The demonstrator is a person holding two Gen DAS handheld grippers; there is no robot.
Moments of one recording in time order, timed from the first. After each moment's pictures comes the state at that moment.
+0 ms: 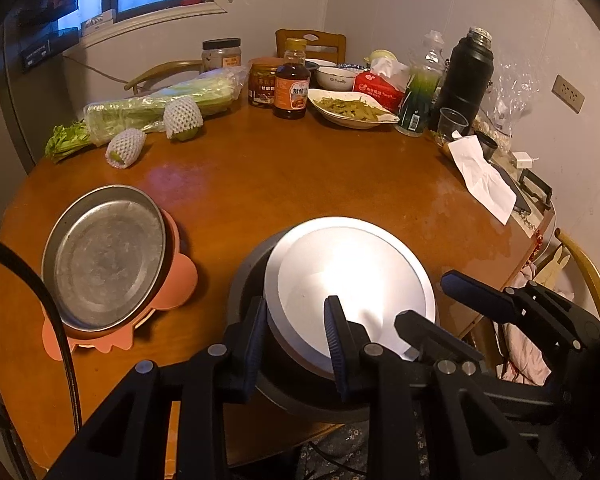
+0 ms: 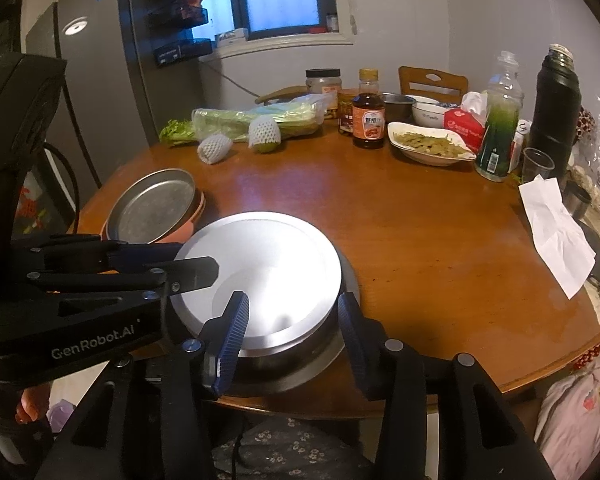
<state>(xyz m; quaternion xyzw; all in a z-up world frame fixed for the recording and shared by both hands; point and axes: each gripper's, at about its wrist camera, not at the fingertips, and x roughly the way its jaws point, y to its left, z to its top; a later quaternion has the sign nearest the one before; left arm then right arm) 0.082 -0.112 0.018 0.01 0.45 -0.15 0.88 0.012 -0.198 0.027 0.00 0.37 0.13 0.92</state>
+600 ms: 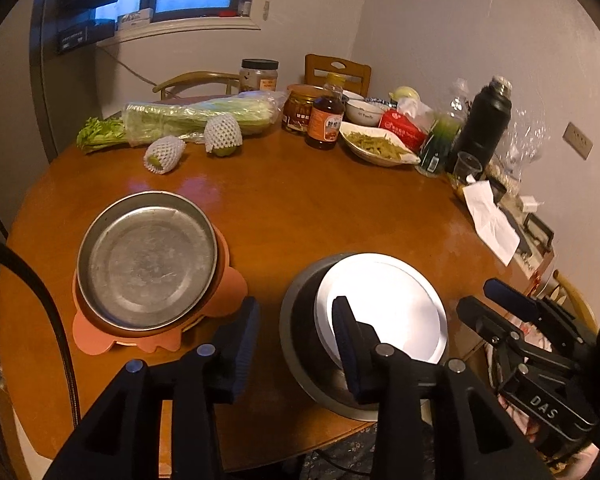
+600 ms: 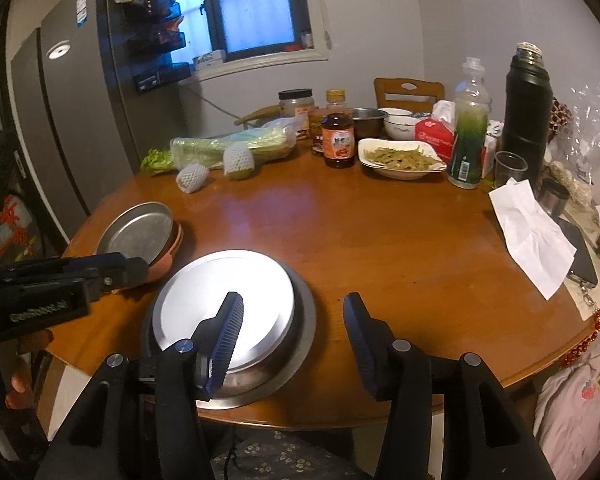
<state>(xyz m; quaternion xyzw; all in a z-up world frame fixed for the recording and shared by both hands) 0.076 -0.071 0.034 -0.04 0.41 -0.12 0.90 0.013 -0.225 0.044 0.03 0.35 0.09 0.93</state>
